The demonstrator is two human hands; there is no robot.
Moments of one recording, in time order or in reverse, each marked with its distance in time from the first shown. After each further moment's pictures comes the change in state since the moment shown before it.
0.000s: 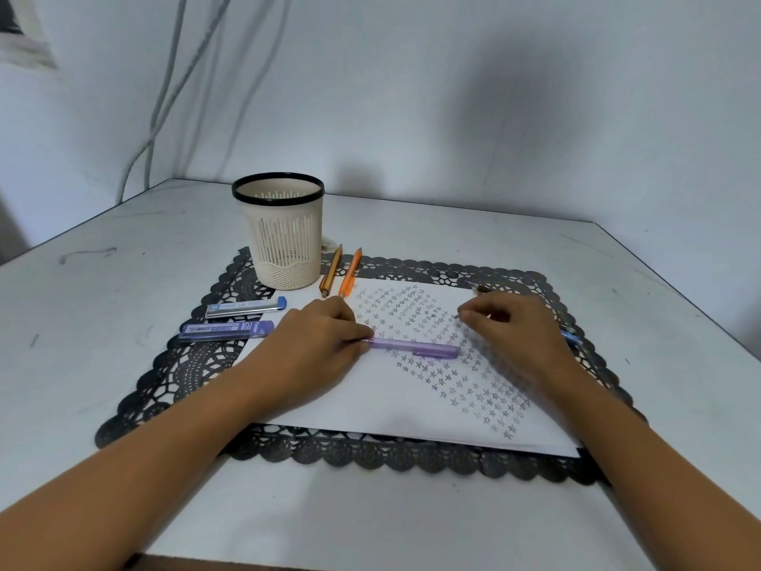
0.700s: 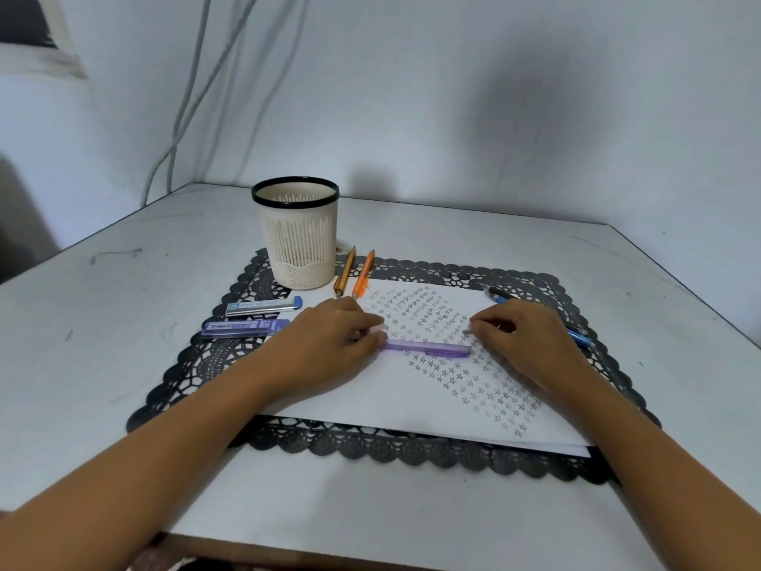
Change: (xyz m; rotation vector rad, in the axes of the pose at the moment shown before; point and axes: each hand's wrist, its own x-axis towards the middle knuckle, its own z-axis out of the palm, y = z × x) left_hand 0.004 0.002 -0.008 -0.058 -0.103 -0.036; right_hand 0.002 0.006 -0.005 -0.416 -0.054 -0.129
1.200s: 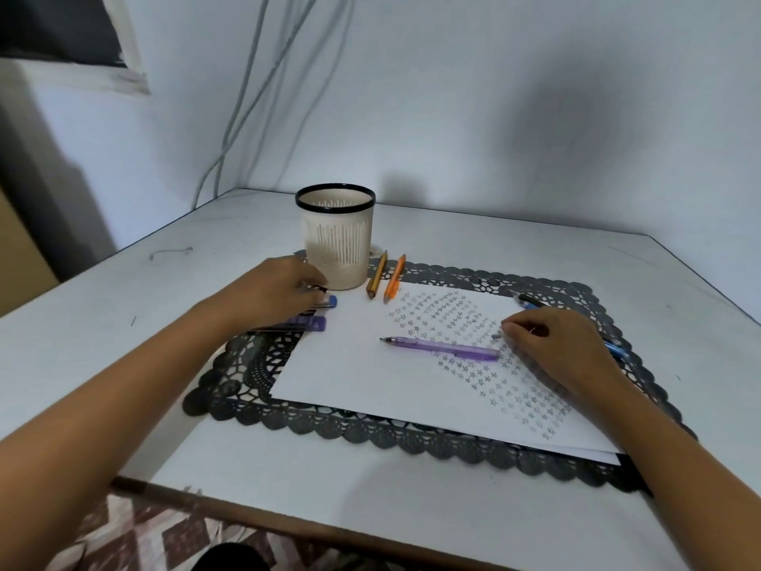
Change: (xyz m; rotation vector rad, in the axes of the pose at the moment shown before) left_hand -0.006 -0.062 -0.063 0.160 0.032 -0.259; right_hand 0.001 0.000 0.001 0.027 0.022 0.027
